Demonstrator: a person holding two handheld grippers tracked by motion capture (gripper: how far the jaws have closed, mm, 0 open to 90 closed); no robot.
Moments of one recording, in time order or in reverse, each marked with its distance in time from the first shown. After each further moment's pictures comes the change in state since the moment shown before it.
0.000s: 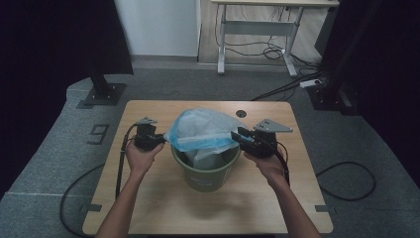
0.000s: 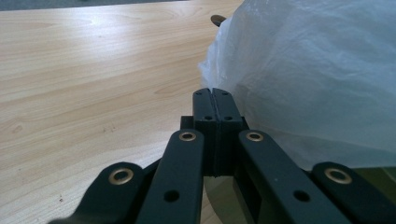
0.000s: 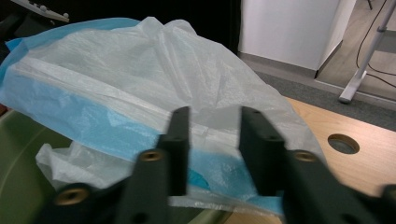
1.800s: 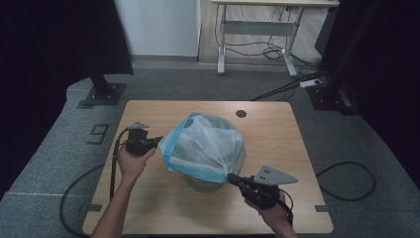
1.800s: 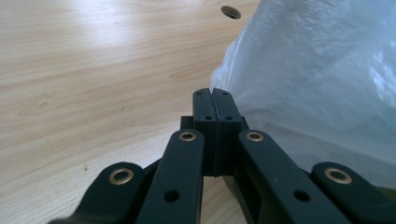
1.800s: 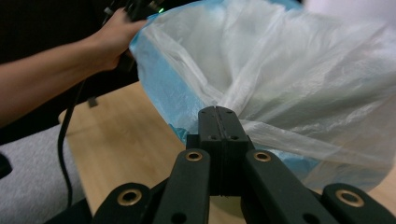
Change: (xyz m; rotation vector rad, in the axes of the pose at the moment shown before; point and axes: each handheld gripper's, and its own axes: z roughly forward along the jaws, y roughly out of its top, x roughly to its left) left arm 0.014 -0.018 -0.018 0.014 0.021 -0.017; right arm 0.073 -0.068 -0.063 -0.012 0.202 -0.074
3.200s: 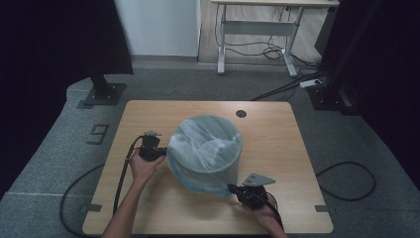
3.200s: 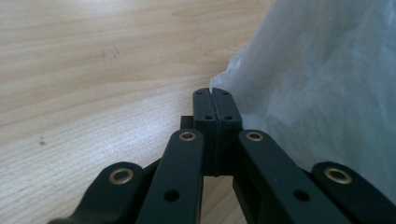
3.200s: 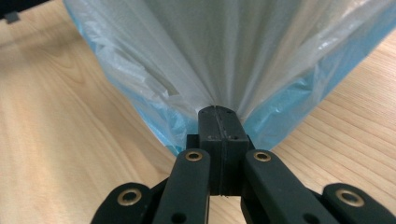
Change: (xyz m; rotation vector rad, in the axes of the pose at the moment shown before) left arm 0.014 -0.028 0.065 0.163 -0.012 -0.038; right arm -0.044 -0.102 0.059 0.232 -0.058 0.080
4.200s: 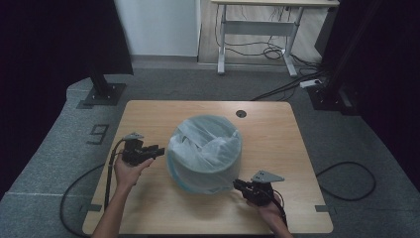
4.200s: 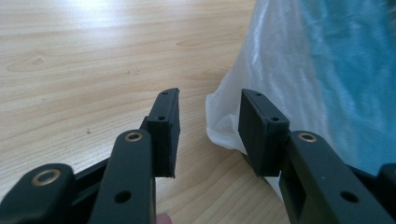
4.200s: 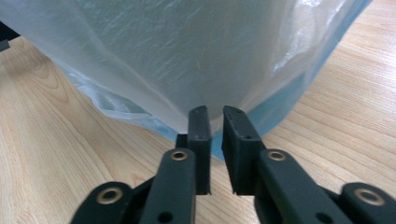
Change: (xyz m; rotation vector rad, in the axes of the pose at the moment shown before) left arm 0.011 -0.018 -0.056 -0.153 -0.039 0.017; right arm -0.020 -0.004 -0.009 -0.053 -0.024 0.072
